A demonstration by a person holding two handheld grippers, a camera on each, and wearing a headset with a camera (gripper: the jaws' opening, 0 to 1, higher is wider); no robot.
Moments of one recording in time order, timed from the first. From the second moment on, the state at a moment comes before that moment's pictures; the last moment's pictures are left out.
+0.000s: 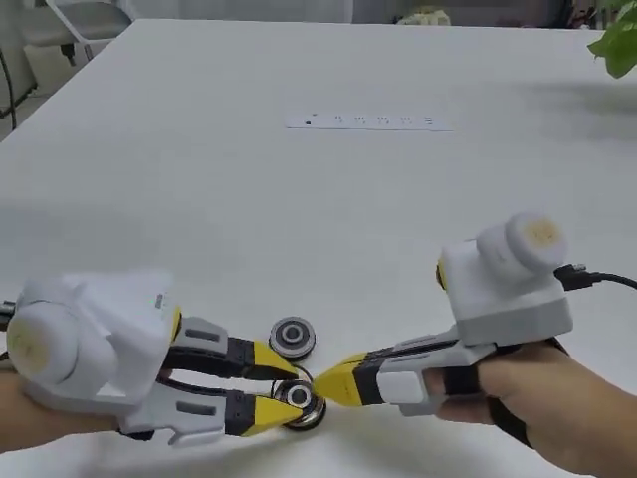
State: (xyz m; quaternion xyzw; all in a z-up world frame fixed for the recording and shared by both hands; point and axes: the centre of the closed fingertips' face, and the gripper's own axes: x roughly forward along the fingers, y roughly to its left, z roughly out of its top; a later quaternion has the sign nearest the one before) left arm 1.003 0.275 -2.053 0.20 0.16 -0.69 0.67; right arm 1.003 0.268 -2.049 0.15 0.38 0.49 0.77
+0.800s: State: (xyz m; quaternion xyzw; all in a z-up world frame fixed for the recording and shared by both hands) left arm 1.013 0.319 -1.999 0.23 0.13 -0.67 0.70; right arm 1.011 0.255 -2.012 0.14 0.35 0.48 0.79
